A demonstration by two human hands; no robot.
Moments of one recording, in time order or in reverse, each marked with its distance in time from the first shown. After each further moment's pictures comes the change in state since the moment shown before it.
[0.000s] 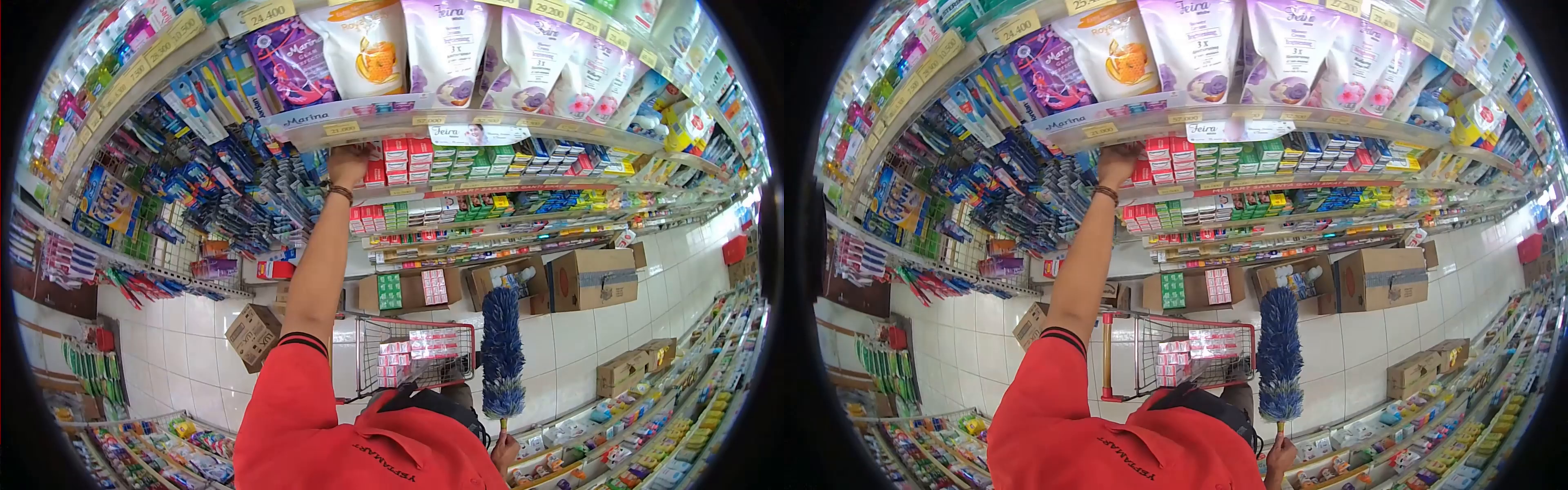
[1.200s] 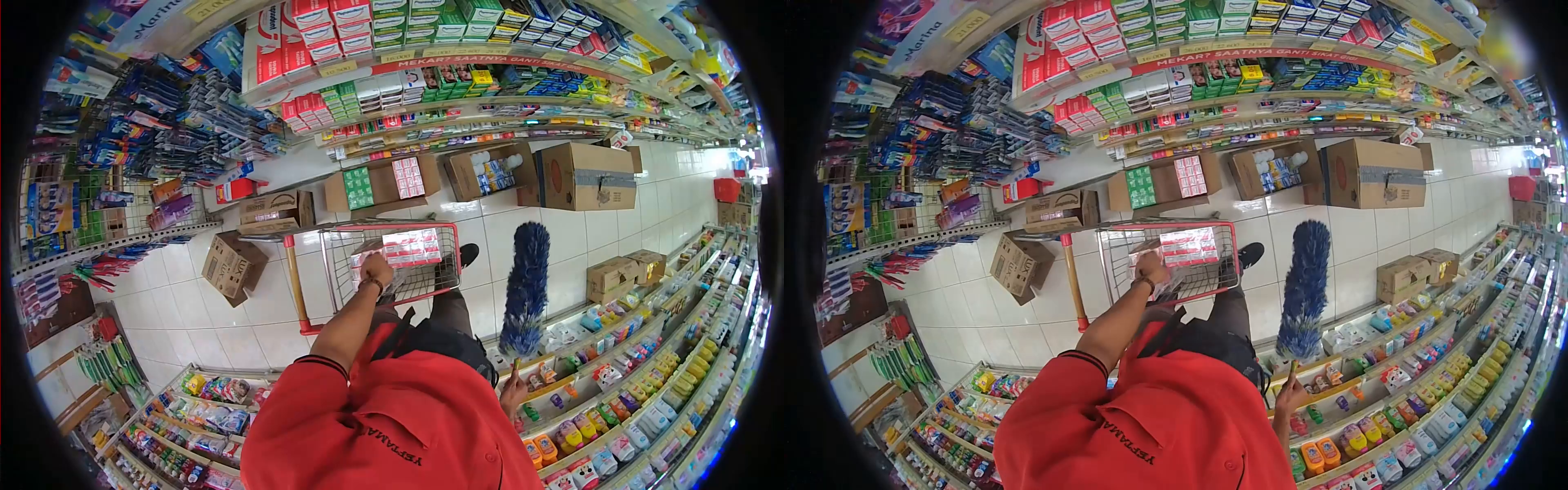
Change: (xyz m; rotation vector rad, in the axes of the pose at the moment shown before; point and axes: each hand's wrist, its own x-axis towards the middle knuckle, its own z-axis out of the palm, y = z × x) left_hand -0.536 -0.076 0.136 0.403 -1.323 -0.236; right_hand -0.006 0.078 -0.039 0.108 -0.049 0.229
